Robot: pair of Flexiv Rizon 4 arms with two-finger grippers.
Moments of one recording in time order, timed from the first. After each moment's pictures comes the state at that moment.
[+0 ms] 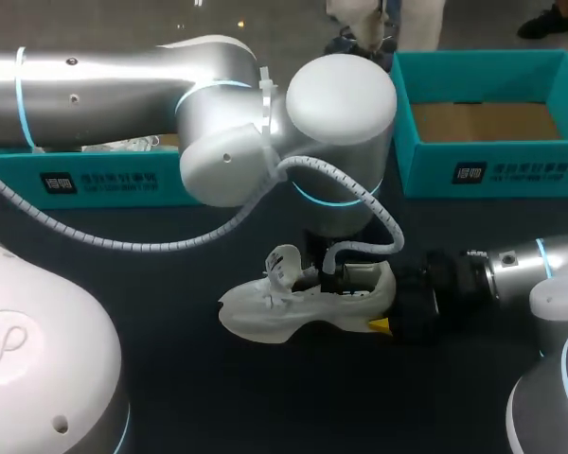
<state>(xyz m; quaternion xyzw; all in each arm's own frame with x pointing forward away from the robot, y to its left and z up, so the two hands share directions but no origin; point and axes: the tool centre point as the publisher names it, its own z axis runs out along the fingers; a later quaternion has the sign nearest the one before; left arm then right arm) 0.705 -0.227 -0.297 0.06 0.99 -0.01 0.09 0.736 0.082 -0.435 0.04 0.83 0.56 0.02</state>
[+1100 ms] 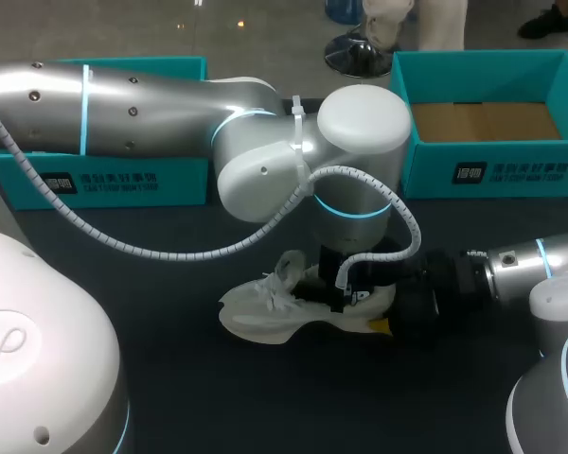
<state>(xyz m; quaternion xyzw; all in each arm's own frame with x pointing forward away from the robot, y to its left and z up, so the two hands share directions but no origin) 0.696 -0.239 -0.370 0.07 1.00 0.01 0.01 0.736 0.082 -0.435 0.04 0.83 0.56 0.02</state>
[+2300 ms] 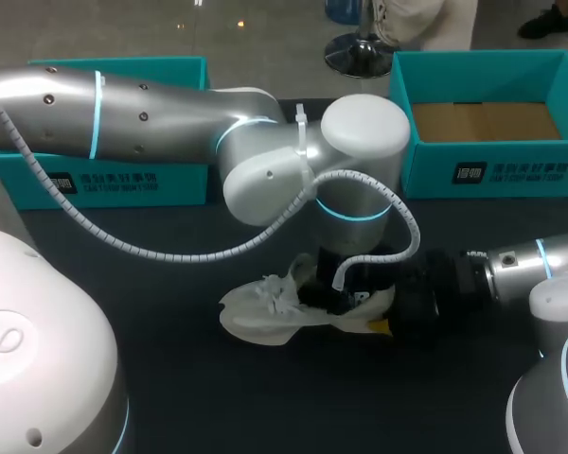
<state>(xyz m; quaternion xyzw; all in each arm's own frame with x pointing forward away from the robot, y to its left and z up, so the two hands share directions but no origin) 0.704 -0.236 -0.392 0.09 1.00 0.02 -0.01 0.735 0.083 -0.435 0.04 0.83 0.56 0.02</state>
